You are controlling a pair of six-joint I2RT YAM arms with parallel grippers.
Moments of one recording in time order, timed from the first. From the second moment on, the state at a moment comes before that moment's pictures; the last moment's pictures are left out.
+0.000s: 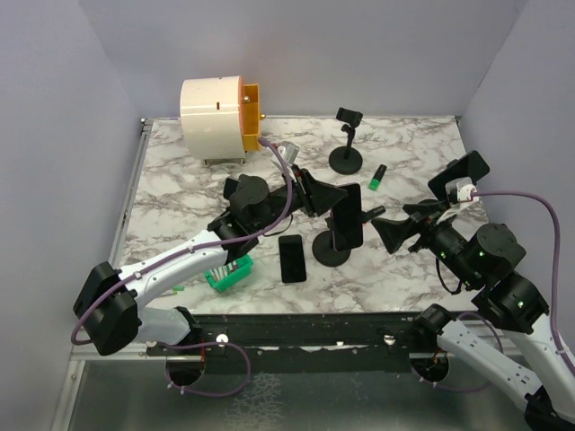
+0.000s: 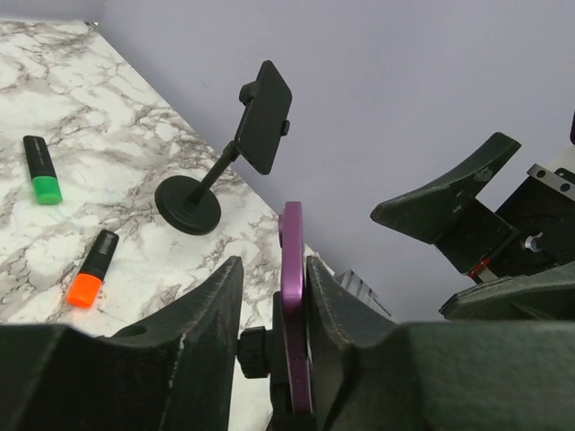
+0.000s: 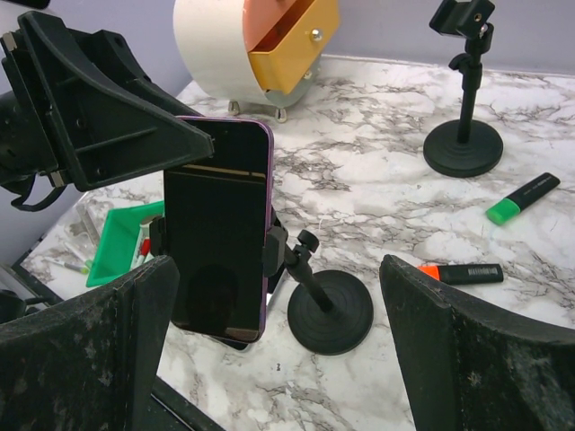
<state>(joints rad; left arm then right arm) -0.85 1.29 0.93 0.48 0.20 -0.70 0.65 0.49 0.91 -0.49 0.07 0.26</state>
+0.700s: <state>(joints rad) -0.85 1.10 0.87 0.47 0.03 -0.63 0.65 0.58 1.02 -0.51 0.11 0.21</state>
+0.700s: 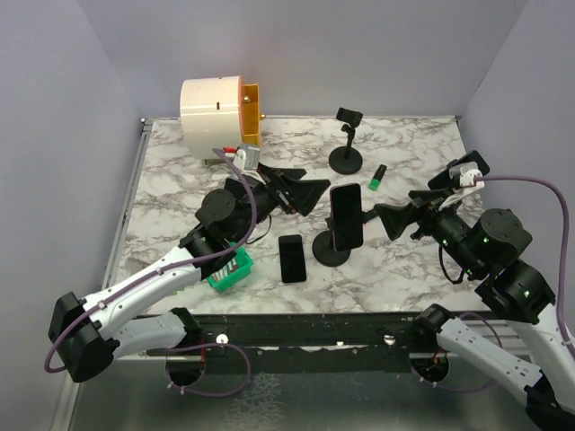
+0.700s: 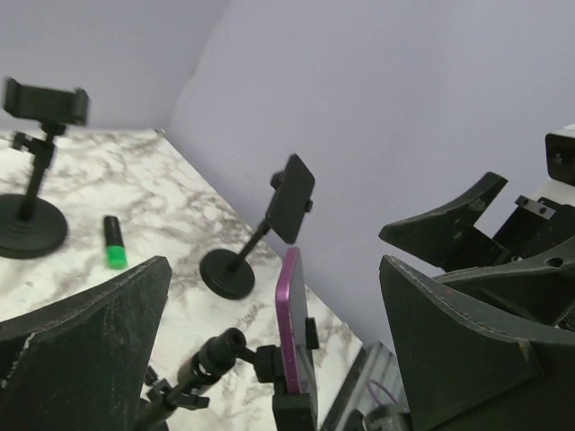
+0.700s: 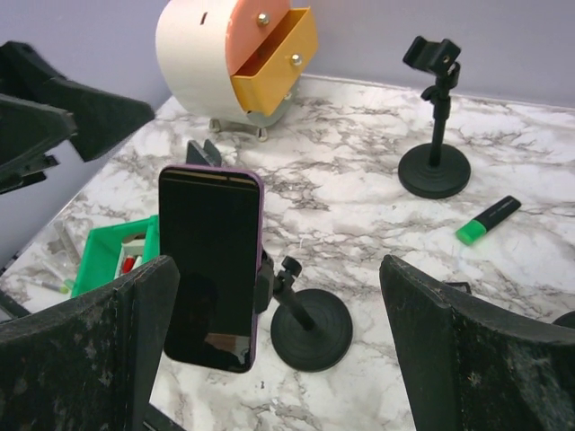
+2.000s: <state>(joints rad) -0.85 0.82 0.71 0.29 -0.40 -0.38 0.76 1.17 1.62 -0.98 0.06 0.23</state>
